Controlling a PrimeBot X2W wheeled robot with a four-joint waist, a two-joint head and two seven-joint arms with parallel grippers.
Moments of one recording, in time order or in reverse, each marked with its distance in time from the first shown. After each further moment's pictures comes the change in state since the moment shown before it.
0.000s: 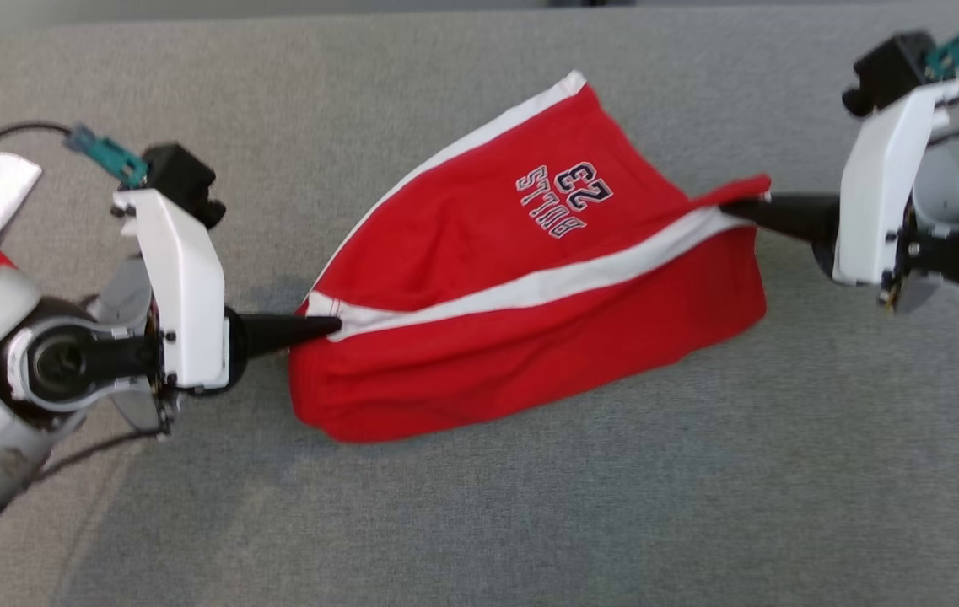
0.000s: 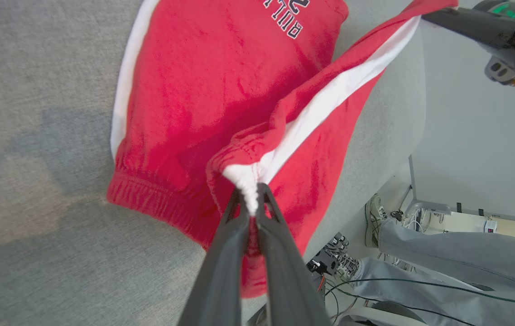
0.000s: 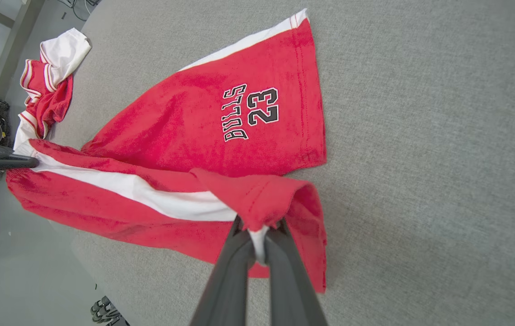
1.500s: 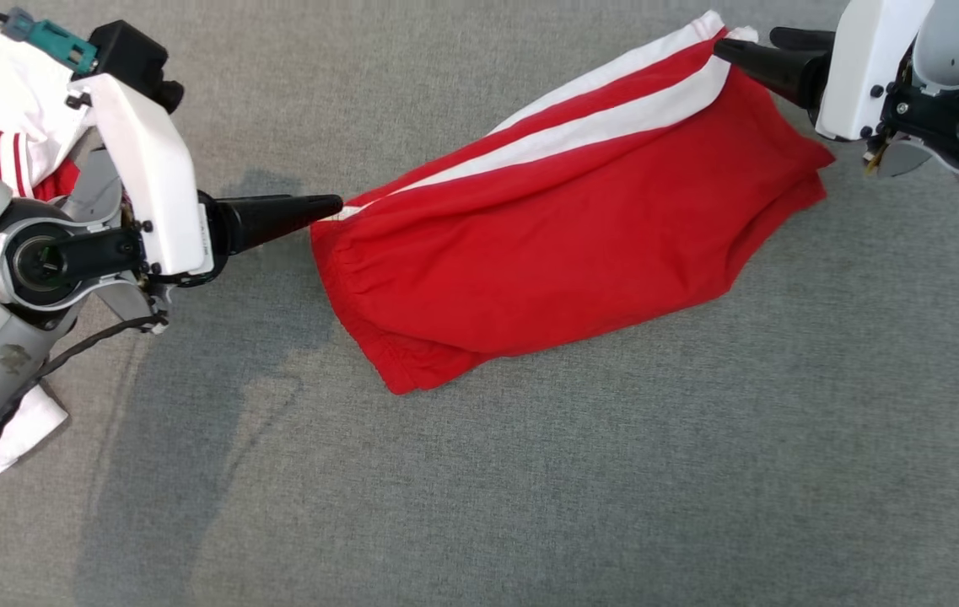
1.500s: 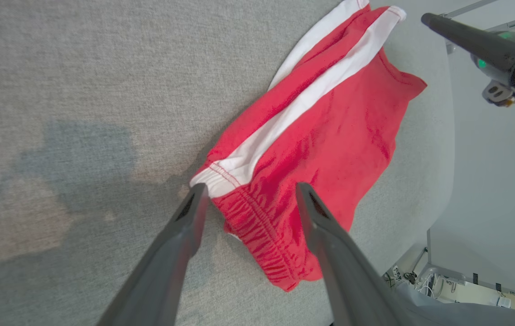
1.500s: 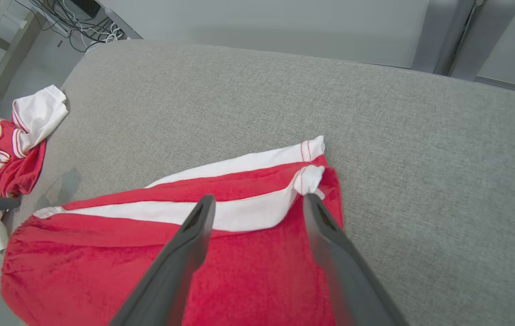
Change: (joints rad) left arm -0.130 -0.131 0.057 0.273 0.037 -0.097 -0.031; right arm -0.224 0.186 -0.003 0.340 -0.114 0.000 -0.084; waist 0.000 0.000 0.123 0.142
